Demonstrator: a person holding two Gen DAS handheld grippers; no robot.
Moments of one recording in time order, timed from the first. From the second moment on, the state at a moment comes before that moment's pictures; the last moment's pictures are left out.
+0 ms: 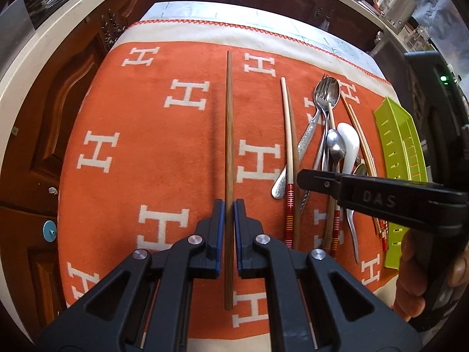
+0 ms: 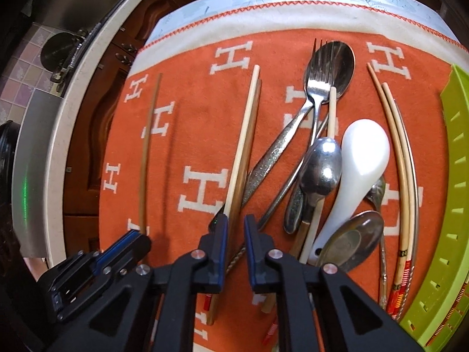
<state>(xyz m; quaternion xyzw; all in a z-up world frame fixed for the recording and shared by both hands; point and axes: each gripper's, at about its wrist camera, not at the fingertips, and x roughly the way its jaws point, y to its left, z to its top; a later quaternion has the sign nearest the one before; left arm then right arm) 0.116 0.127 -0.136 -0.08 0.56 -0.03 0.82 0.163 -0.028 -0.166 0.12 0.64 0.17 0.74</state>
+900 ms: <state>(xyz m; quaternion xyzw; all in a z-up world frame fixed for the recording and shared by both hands) 0.092 0.068 -0.090 -0.07 0.55 -0.11 0.83 0.104 -0.112 -0.111 0.18 0.59 0.17 0.77</state>
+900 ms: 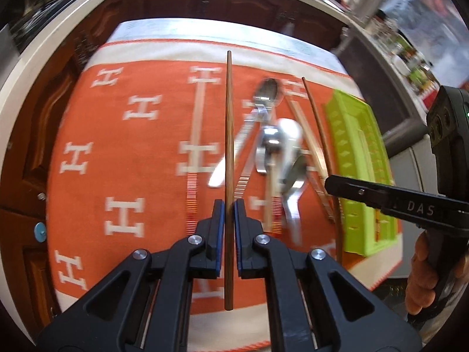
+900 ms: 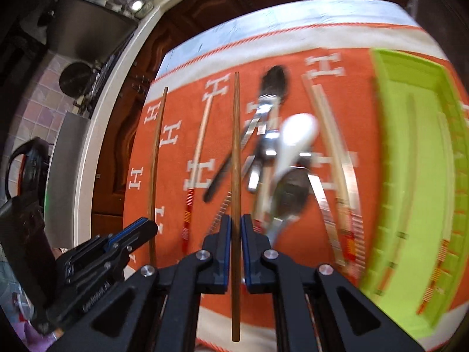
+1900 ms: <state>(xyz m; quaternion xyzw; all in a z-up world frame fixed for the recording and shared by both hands) 0.125 -0.143 -0.111 -0.03 0.58 -0.18 0.79 0.084 -0.284 -0.120 0.18 0.56 0.03 0.81</state>
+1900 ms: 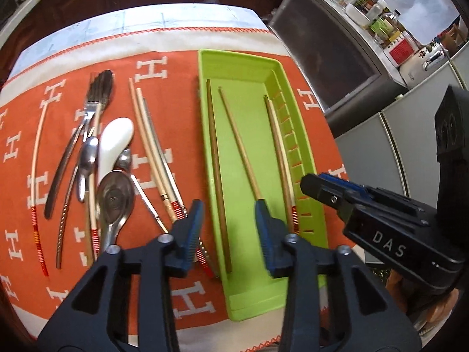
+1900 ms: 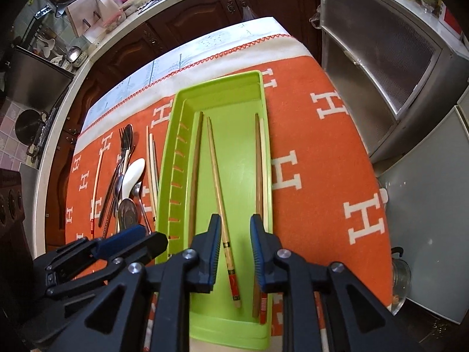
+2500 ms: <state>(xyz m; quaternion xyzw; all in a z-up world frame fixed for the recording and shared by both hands) 0.085 -0.091 -0.082 0.01 0.55 -0.16 0.82 0.050 -0.254 -0.107 0.17 0.55 0.06 0.82</state>
